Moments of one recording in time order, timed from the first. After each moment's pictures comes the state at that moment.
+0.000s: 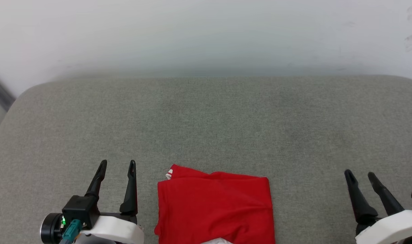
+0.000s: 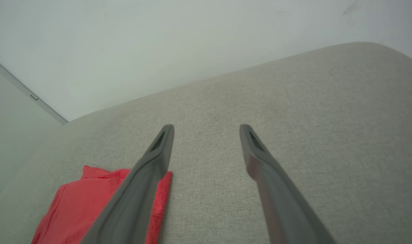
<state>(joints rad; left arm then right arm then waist) 0.01 0.33 -0.31 -0.02 -0.41 0.23 -0.26 0.13 -0.05 -0.10 -0.23 0.33 0.13 0.22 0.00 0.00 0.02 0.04</state>
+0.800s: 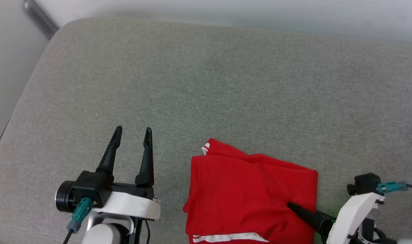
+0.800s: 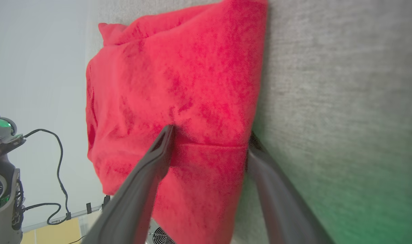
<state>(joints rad) -0.11 0.16 -0.22 -0.04 -0.28 0.08 -0.26 0.00 -0.08 -0.04 0.06 0.80 0.13 0.78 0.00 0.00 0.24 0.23</state>
